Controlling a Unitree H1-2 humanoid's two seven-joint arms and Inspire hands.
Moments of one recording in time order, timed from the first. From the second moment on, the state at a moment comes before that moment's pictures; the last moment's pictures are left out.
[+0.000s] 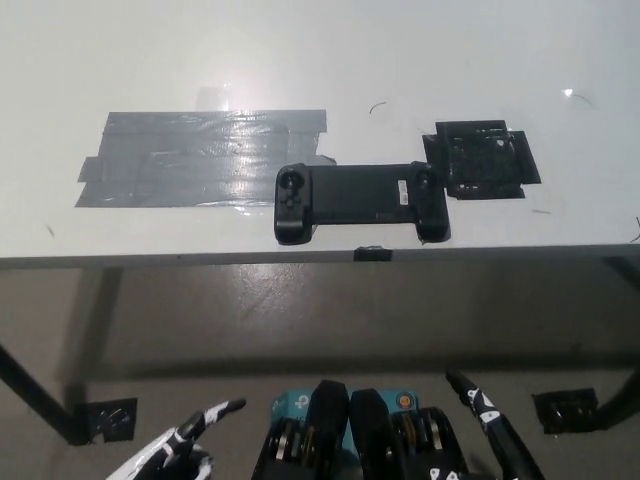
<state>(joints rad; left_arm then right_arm) 0.05 0.32 -0.03 0.08 -0.08 0.07 -0.63 0.06 -0.13 0.18 0.23 -0.17 -0.29 0.10</state>
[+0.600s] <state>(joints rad) 0.06 0.30 -0.07 0.22 -0.04 -0.08 -0.55 0.08 -0.12 0.19 0.26 -0.17 -0.35 0.10</state>
